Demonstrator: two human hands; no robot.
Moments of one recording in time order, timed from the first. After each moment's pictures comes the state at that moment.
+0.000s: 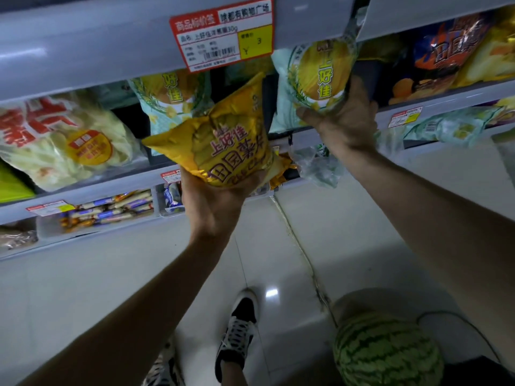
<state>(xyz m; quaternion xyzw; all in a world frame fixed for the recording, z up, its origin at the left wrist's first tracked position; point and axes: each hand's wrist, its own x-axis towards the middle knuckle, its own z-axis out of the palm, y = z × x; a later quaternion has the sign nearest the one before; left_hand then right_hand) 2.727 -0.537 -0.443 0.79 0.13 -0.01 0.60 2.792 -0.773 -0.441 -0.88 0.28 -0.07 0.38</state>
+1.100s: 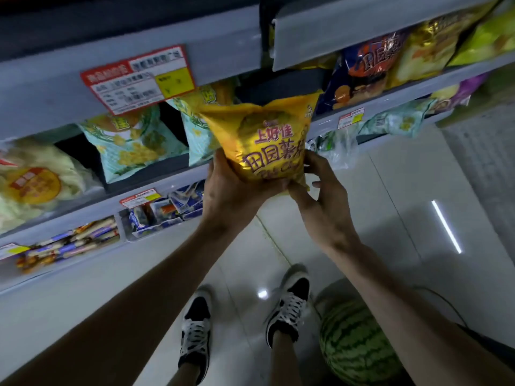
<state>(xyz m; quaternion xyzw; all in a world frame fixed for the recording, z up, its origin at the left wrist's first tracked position) 2.747 -0.615 -0.422 0.85 0.01 -0.17 0.50 2.665 -0.761 -0.414 -0.82 0.24 -0.05 0.52</state>
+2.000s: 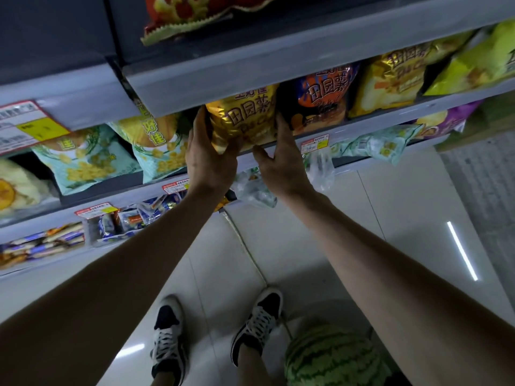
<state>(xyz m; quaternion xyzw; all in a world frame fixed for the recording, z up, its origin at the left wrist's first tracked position) 2.805 -0.722 -0.432 0.88 0.01 -0.03 0.47 2.761 -0.858 -0.428 -0.85 0.18 -0.01 0.49</state>
